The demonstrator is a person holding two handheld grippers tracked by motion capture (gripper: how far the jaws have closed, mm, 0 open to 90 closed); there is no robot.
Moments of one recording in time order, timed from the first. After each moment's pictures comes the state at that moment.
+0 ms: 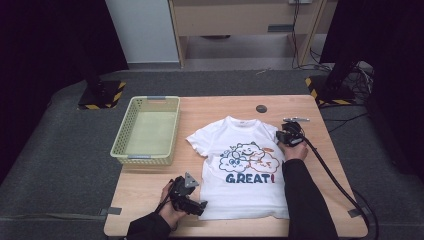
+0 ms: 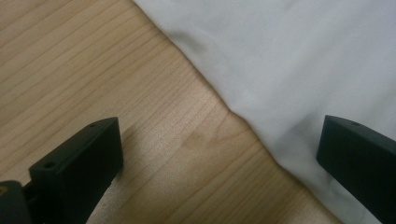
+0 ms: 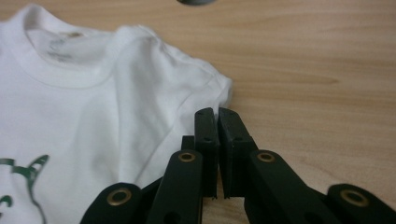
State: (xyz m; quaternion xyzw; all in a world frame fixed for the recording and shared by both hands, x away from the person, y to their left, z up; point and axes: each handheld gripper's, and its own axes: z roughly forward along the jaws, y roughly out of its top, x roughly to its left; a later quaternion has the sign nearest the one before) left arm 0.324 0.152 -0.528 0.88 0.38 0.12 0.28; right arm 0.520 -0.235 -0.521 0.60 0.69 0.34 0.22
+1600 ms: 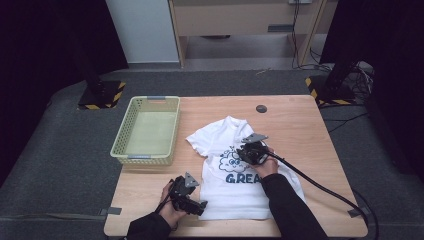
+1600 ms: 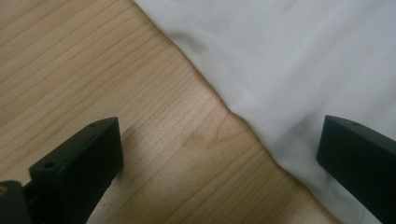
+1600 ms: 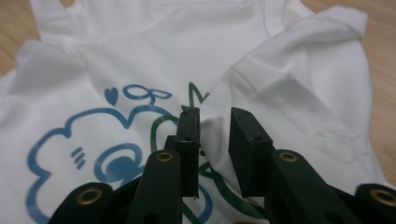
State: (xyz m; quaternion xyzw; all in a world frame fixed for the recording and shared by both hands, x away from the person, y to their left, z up) left arm 0.324 0.151 -0.528 0.88 0.38 0.12 0.28; right arm 0.459 -0.117 -0.525 0.38 0.82 0.38 0.20
